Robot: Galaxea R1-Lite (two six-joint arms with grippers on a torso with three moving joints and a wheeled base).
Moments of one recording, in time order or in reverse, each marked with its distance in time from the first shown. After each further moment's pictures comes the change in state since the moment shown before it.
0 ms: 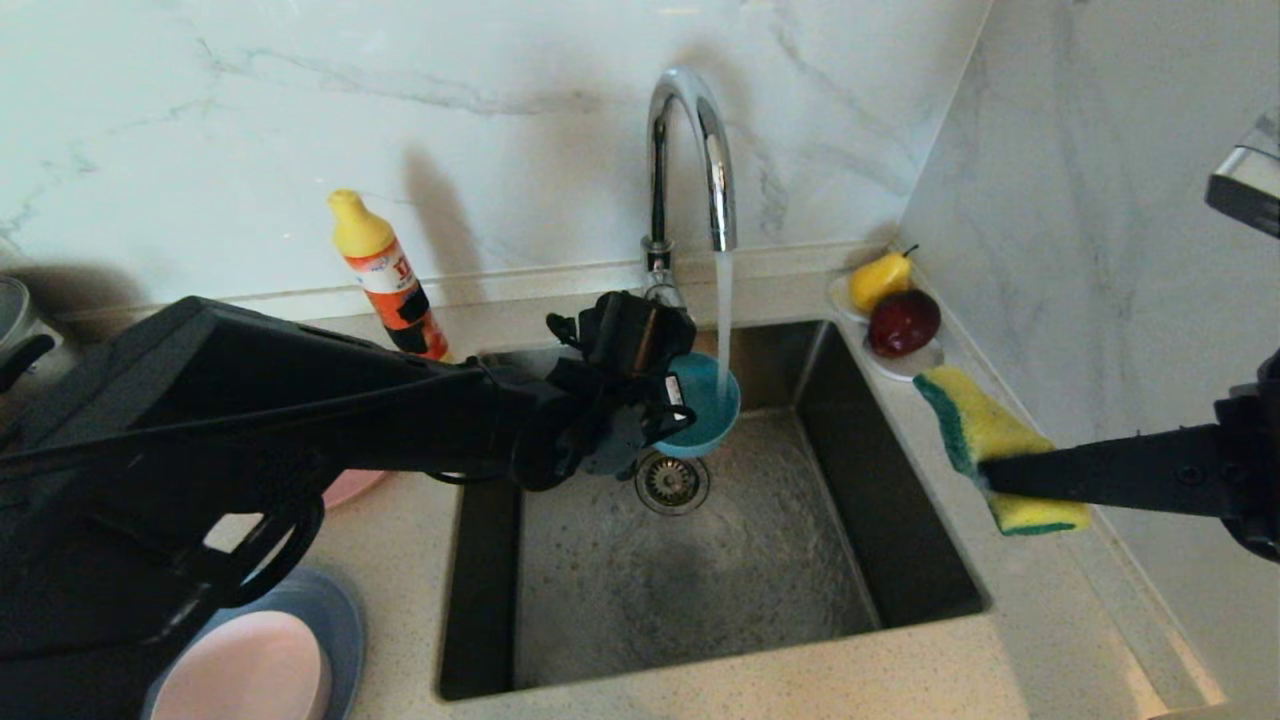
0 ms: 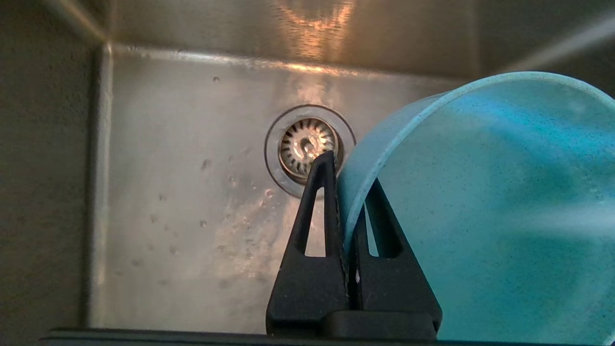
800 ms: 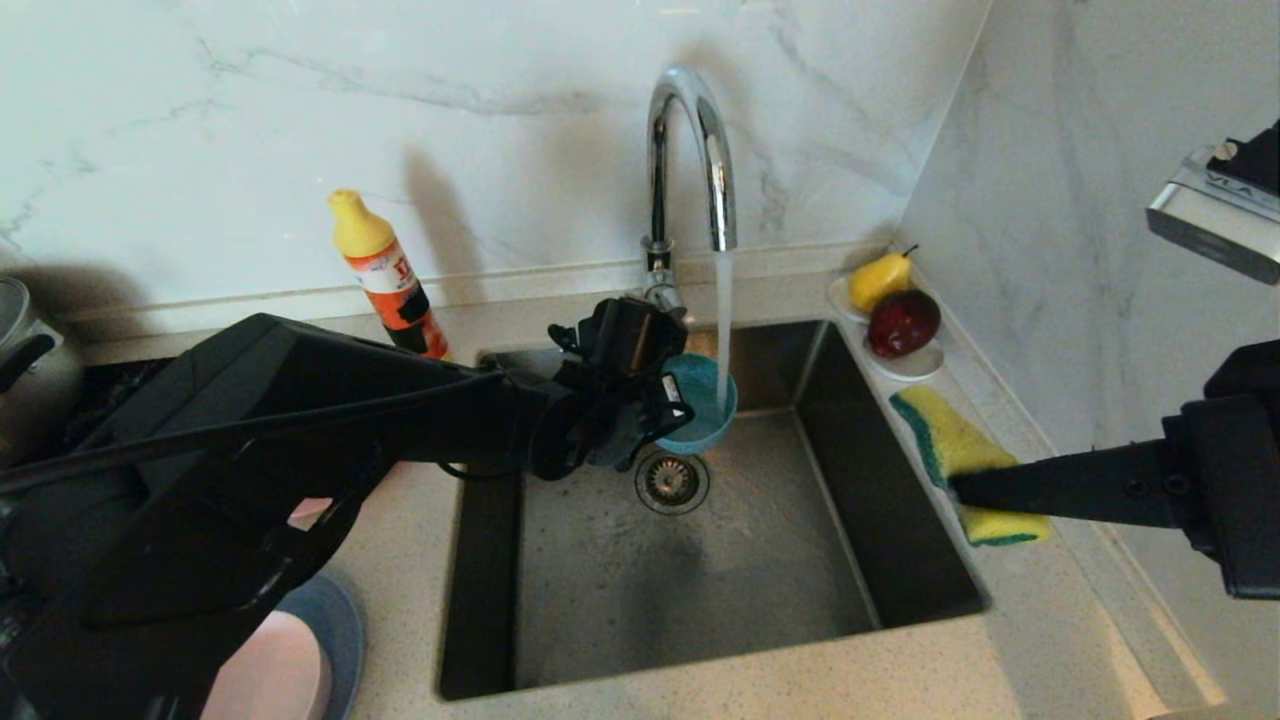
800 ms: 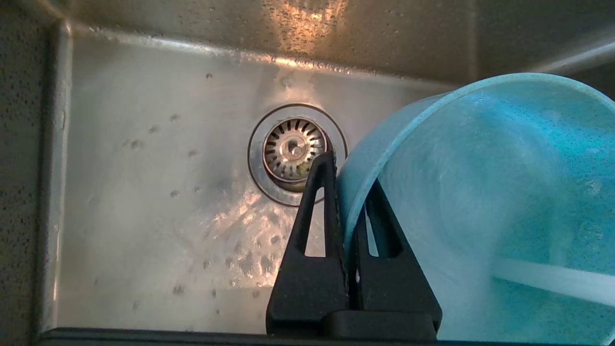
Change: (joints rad) left arm 0.036 0.076 -0.079 0.004 -0.077 -0.044; right arm -0.002 0.031 0.011 -0.007 0.000 0.001
